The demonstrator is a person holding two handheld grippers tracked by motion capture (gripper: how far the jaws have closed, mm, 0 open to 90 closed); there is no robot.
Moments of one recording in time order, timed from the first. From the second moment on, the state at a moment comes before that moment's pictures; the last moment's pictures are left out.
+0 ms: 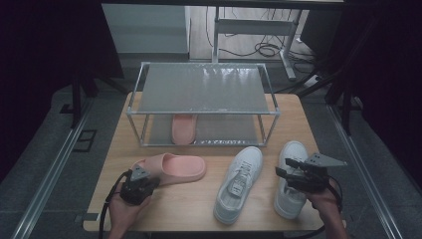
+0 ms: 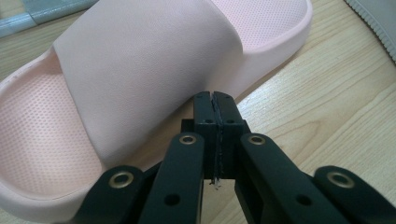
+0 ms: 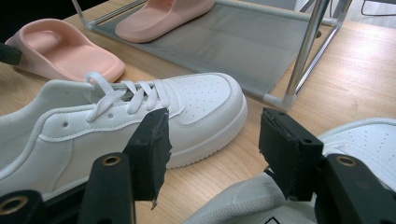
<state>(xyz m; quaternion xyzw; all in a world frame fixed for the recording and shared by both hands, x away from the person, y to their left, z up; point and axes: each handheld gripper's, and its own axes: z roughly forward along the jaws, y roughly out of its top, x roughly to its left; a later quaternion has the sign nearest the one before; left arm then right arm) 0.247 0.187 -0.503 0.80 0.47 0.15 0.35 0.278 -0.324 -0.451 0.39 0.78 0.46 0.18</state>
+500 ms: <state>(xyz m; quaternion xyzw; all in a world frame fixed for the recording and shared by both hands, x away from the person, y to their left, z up) 0.289 0.123 -0.462 0.82 0.40 0.15 0.37 0.279 -0.323 -0.452 0.39 0.78 0.46 0.18</state>
